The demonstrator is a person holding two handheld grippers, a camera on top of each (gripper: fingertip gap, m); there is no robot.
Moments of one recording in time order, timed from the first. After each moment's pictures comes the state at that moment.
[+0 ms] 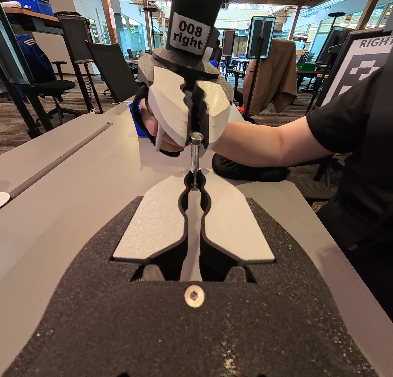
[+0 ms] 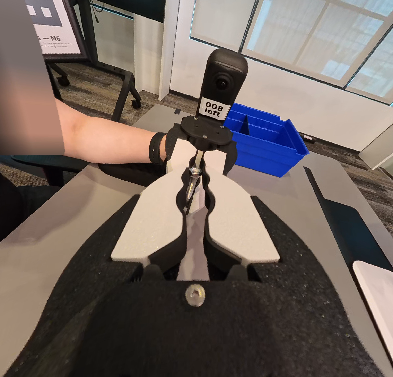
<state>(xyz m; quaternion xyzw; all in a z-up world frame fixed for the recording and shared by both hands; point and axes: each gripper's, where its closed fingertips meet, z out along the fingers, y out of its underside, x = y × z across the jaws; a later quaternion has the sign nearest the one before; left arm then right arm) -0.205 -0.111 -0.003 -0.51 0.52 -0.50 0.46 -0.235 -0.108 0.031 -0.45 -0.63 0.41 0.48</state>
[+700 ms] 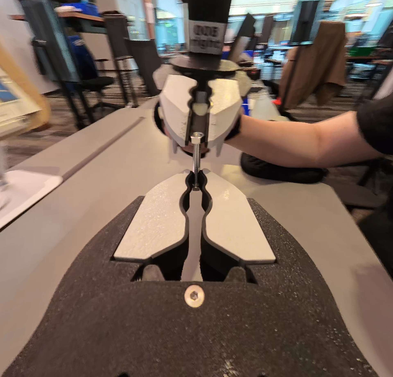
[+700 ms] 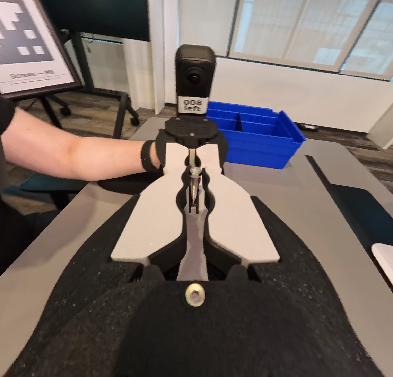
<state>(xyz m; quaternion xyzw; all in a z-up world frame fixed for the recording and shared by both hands) -0.207 -0.087 -0.003 -0.55 0.50 -0.44 0.50 -0.236 -0.090 0.031 -0.49 -0.57 0.45 0.48</state>
